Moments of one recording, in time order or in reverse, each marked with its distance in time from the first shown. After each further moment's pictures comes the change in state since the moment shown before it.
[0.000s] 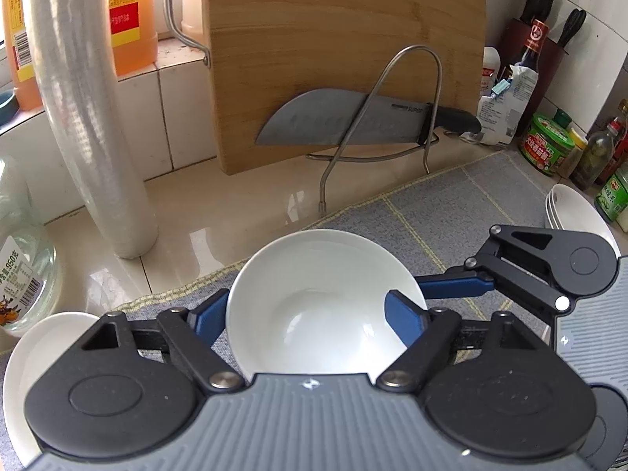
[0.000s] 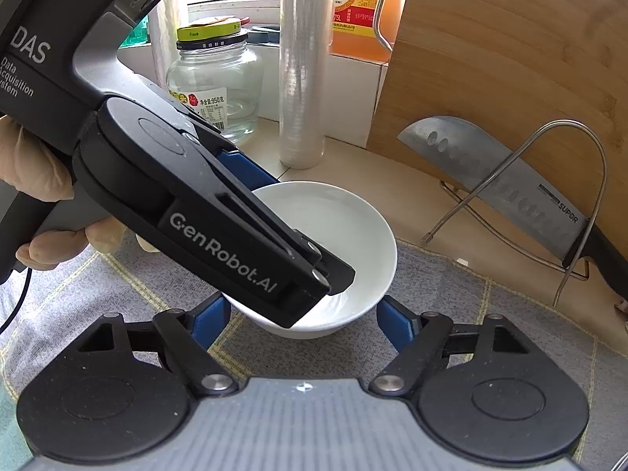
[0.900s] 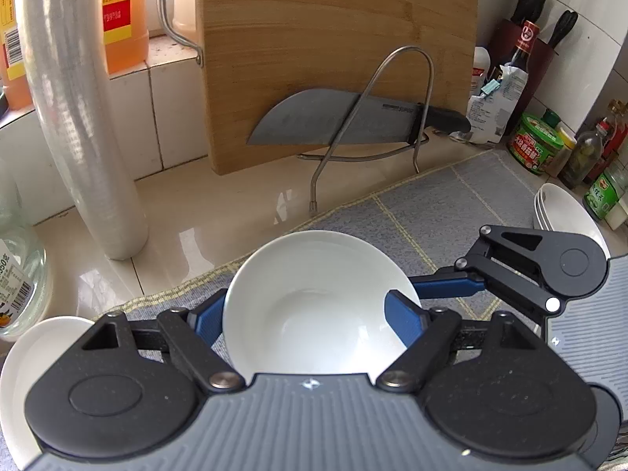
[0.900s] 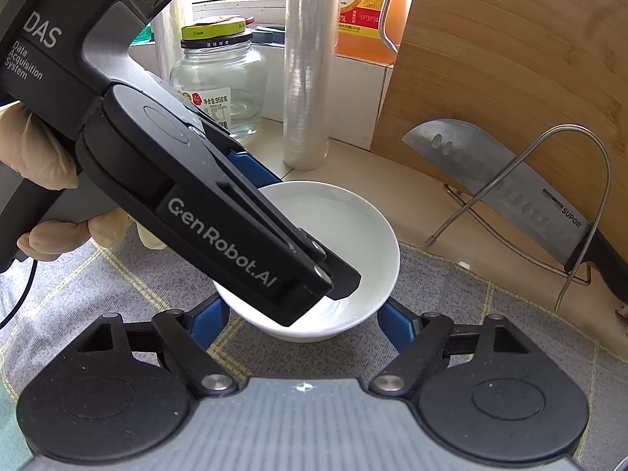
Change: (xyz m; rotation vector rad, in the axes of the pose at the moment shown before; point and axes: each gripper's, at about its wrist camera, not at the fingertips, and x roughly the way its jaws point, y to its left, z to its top) left arm -0.001 0.003 0.002 0.012 0.005 -0.042; right arm -0.001 0.002 0.001 -0.013 -0.001 0.004
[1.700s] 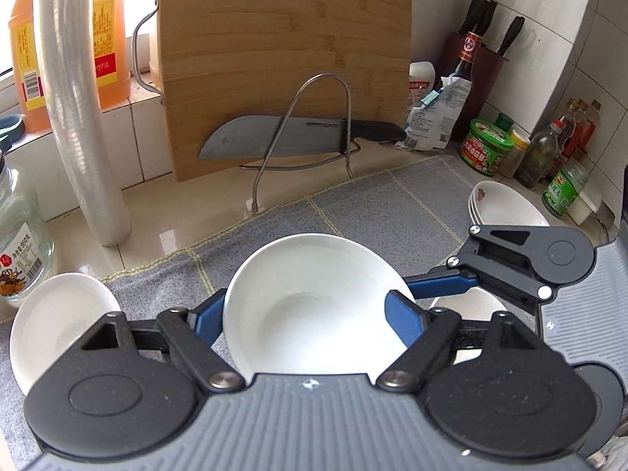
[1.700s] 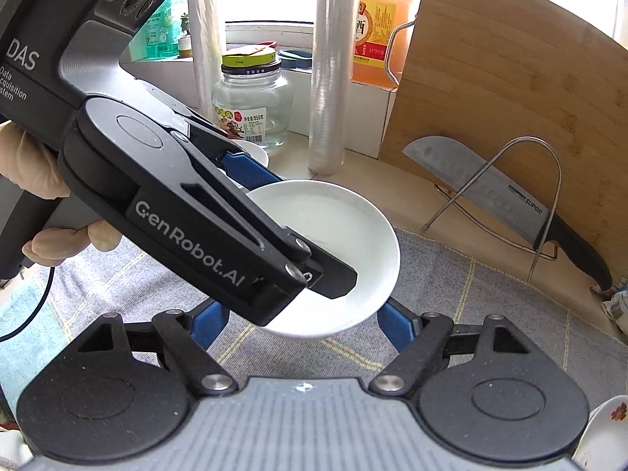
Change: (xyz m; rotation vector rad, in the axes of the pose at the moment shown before) left arm -0.067 -0.062 -0.027 0.018 -0.063 -0.019; right arm -0.080 0.020 -0.018 0.005 -0.019 0.019
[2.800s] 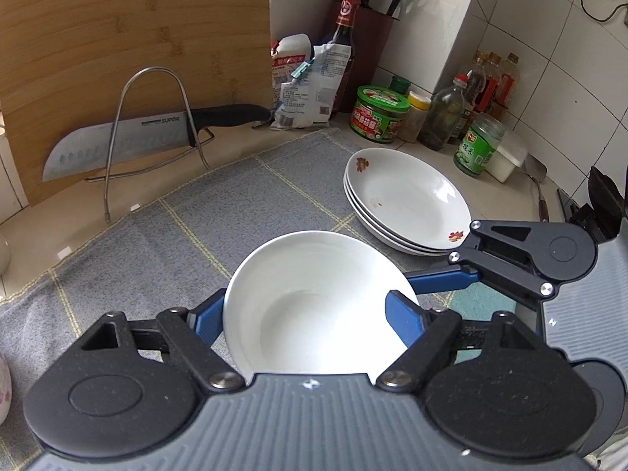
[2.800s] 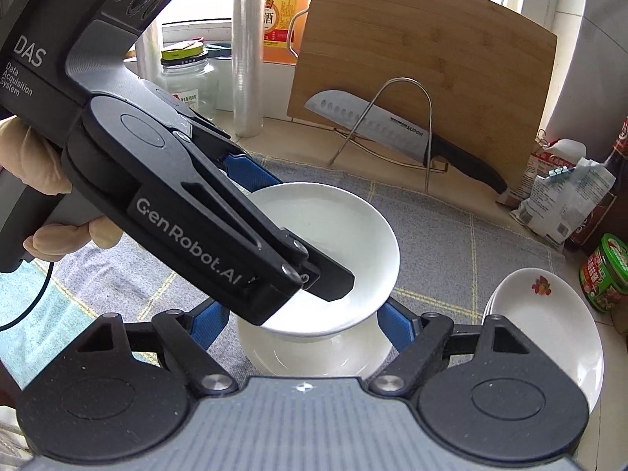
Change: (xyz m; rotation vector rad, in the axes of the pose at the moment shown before) left arm 0.024 -0.096 -0.001 0.147 0.048 -0.200; right arm -0.078 -0.014 -0.069 0.134 0.033 -0.189
